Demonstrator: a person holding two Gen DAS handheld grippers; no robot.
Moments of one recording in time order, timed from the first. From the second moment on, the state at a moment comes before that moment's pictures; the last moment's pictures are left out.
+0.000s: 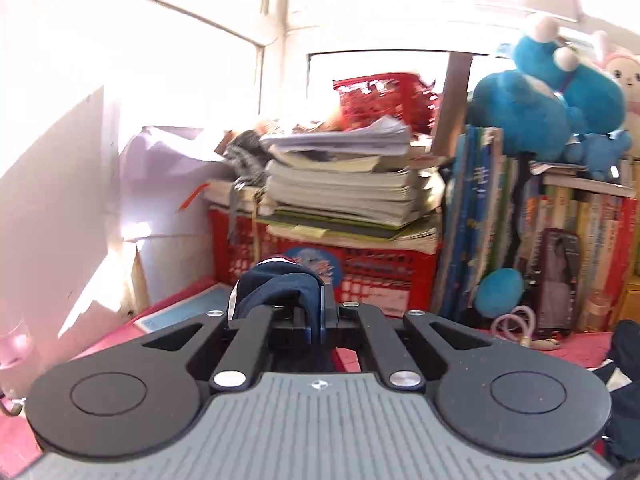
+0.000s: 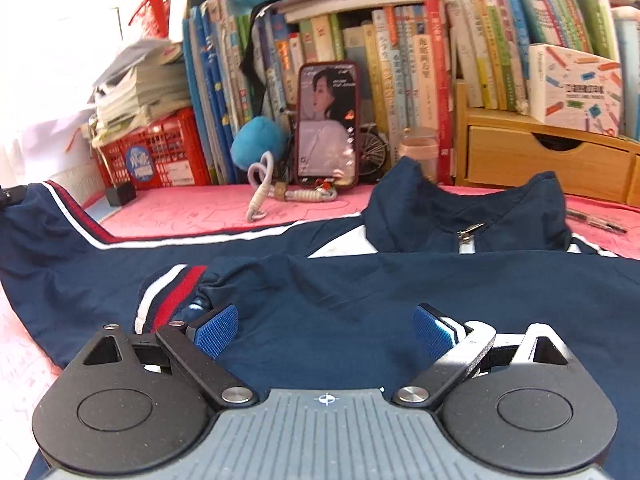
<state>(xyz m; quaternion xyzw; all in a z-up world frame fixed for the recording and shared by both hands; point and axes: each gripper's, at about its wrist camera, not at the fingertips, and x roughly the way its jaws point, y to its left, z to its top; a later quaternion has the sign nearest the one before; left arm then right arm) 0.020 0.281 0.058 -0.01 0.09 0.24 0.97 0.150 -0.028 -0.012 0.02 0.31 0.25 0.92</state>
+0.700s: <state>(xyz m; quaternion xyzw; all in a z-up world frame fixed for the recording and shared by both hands) 0.011 0.027 -0.021 0.19 0.26 -0.10 0.94 0.122 -0.163 0.002 0.09 0.31 0.20 0.93</state>
